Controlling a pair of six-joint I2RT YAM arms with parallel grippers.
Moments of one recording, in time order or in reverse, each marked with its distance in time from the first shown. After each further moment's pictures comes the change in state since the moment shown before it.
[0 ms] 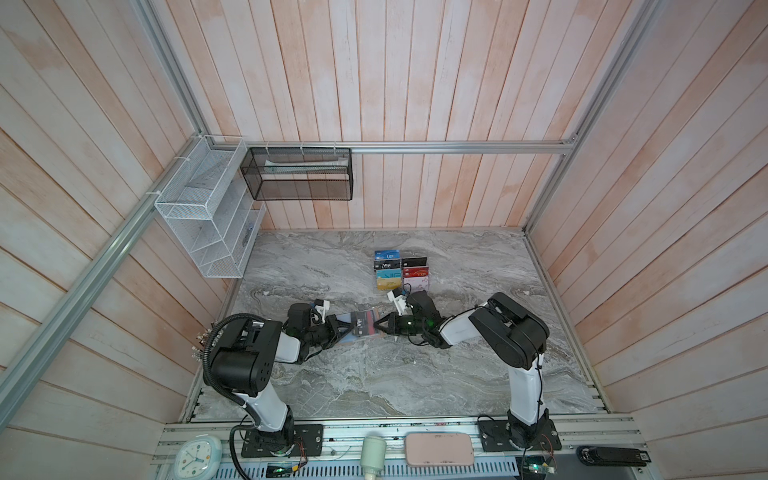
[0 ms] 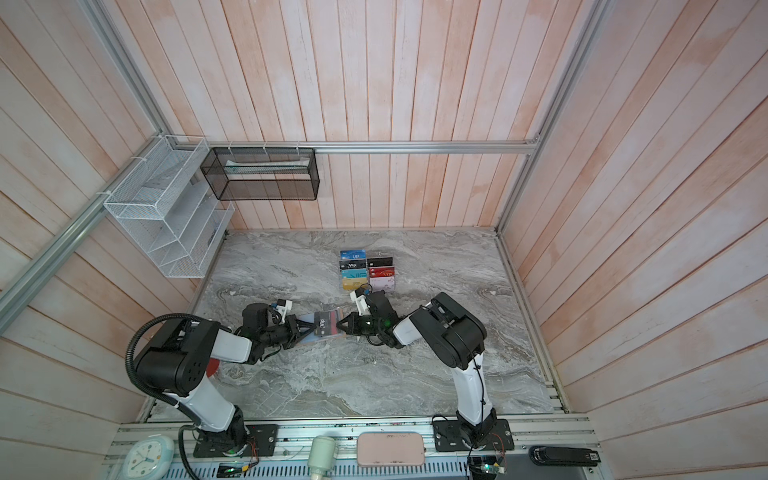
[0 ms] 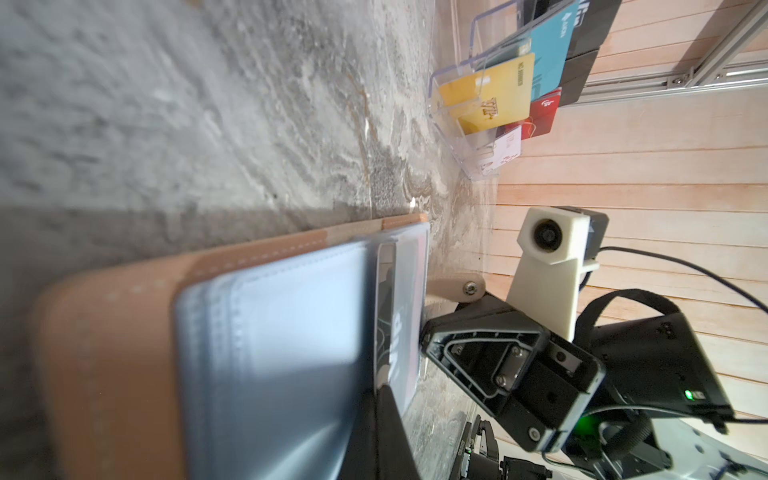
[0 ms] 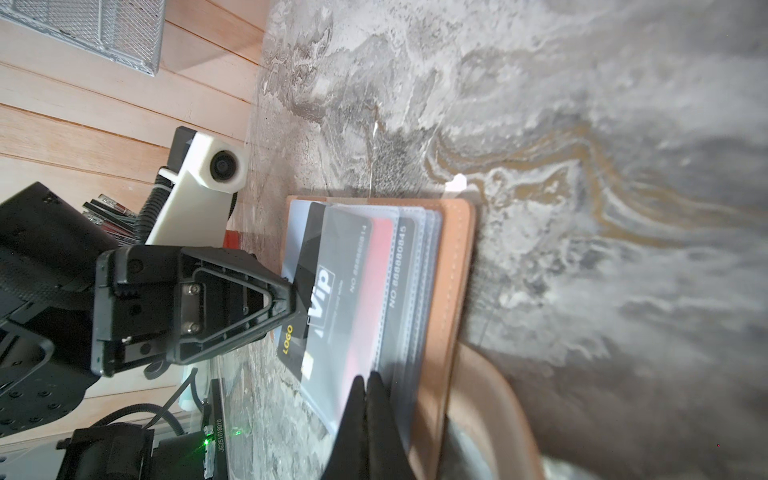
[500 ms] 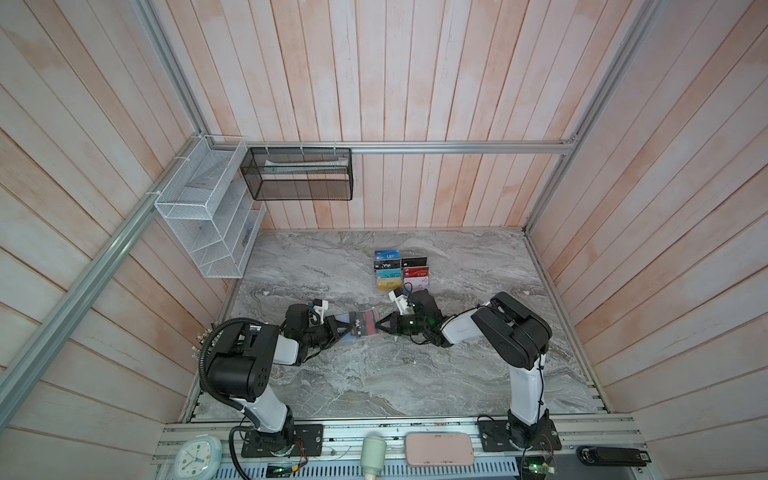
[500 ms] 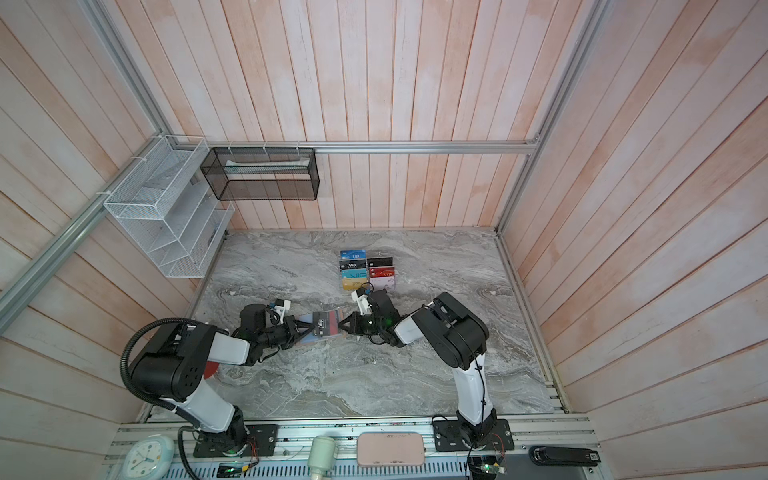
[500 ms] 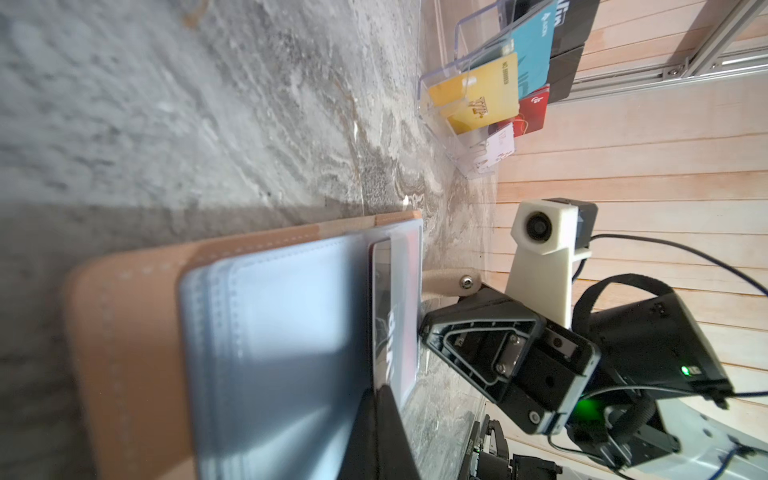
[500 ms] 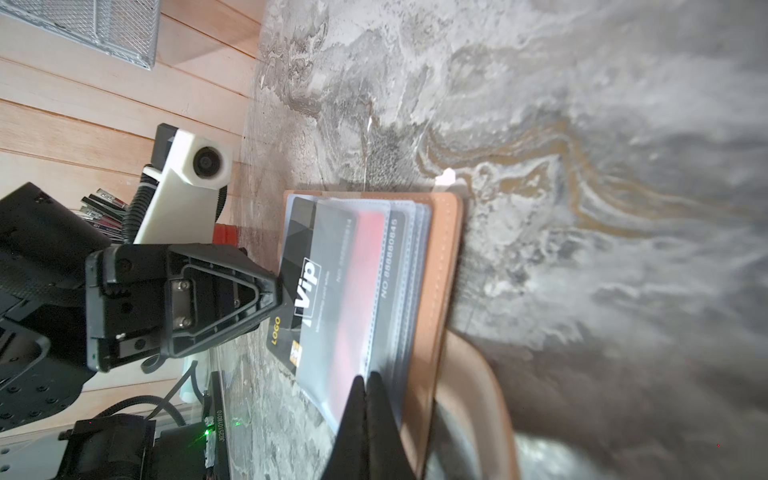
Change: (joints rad) left arm 0.008 -0.050 -0.022 -0.019 -0.007 0.040; right arm -0.020 -0.018 -0.001 -0.048 -0.021 -0.026
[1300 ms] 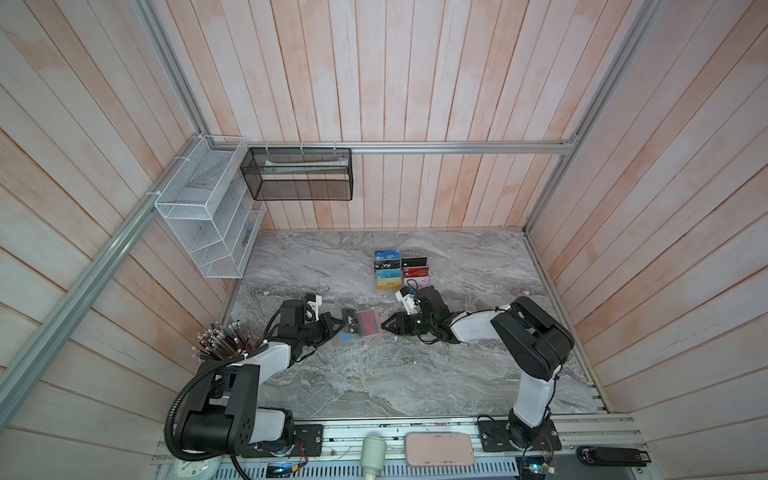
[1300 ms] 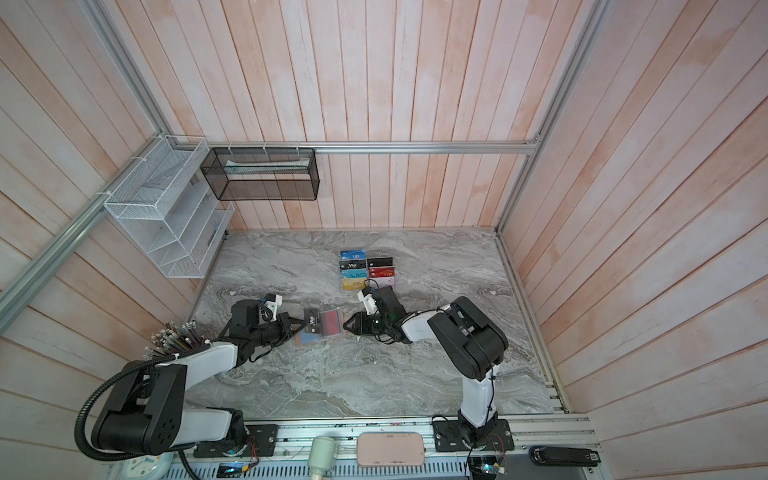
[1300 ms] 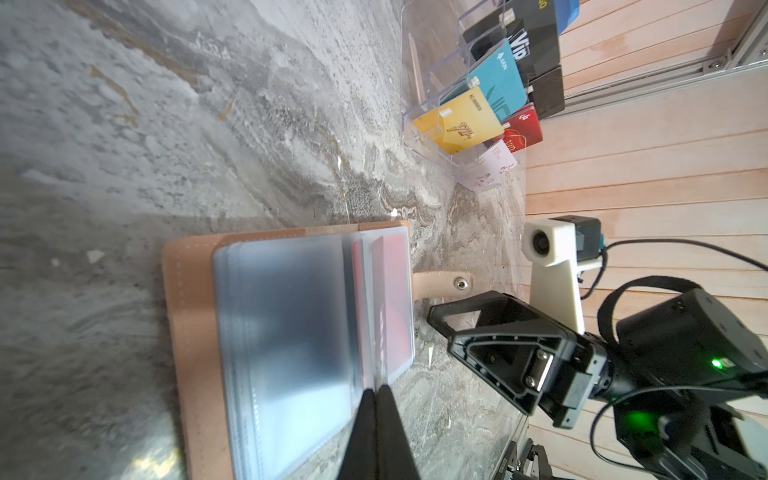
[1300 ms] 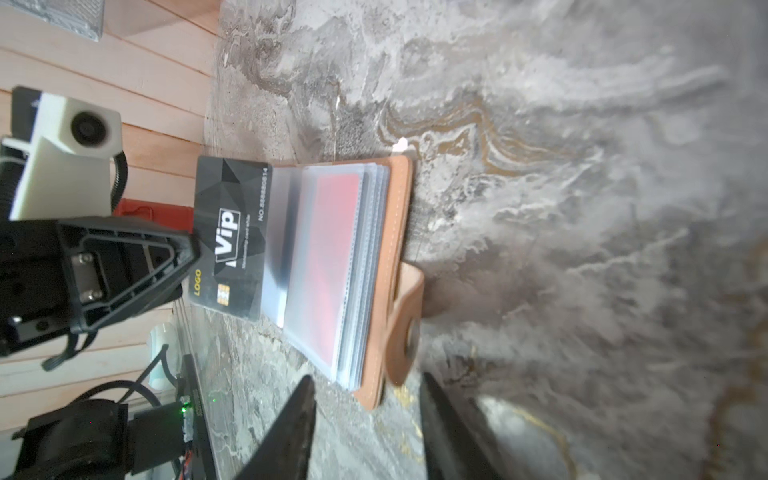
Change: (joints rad) left arm 0.000 -0.303 0.061 -0.408 -0.136 0.134; right arm -0.024 -0.158 -0.023 -0.246 0.026 -0.116
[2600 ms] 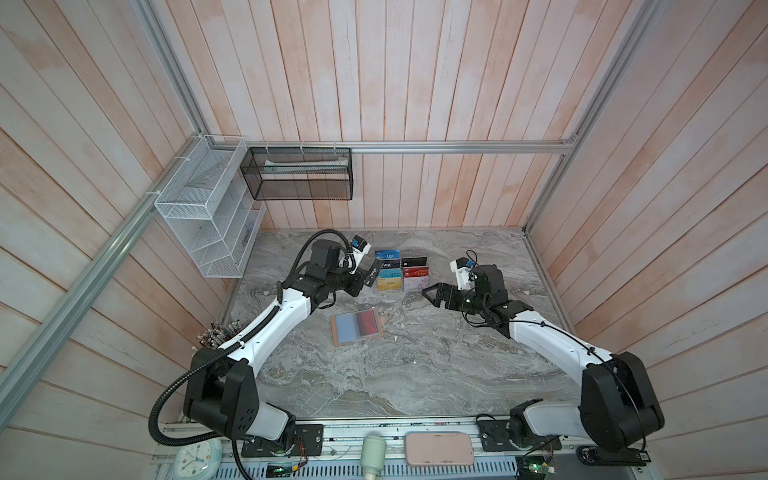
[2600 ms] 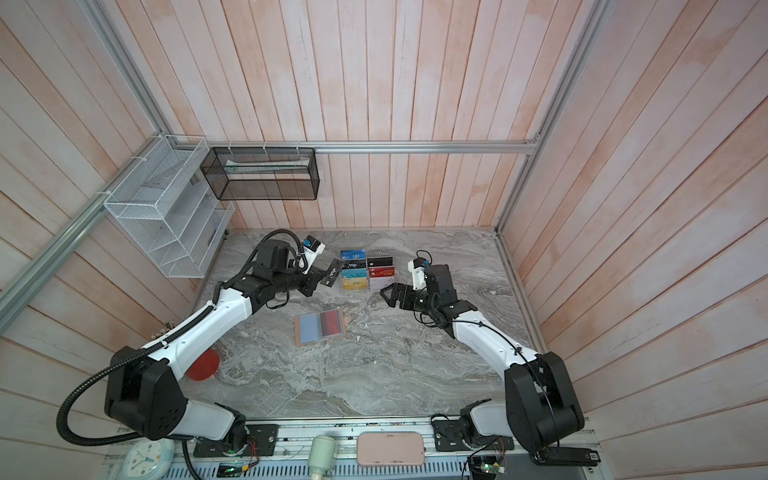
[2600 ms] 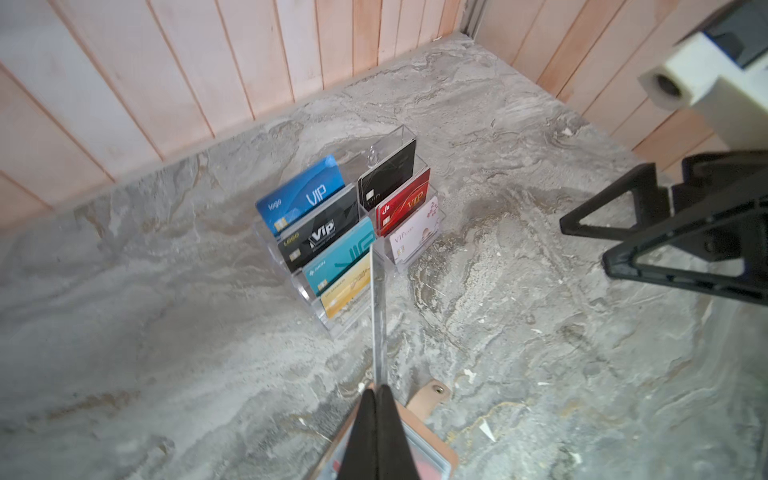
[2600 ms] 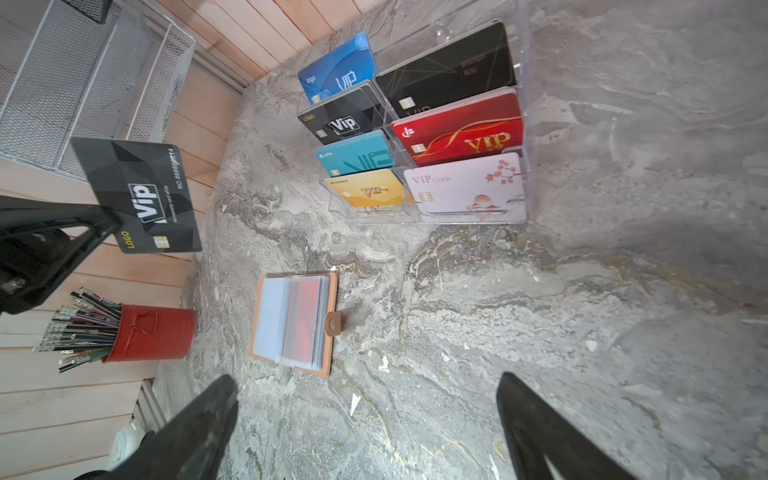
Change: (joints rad) left arm -0.288 0.136 0.753 -0.539 -0.332 0.898; right arm -0.312 -0.513 -0.029 -0.421 0.121 -0.153
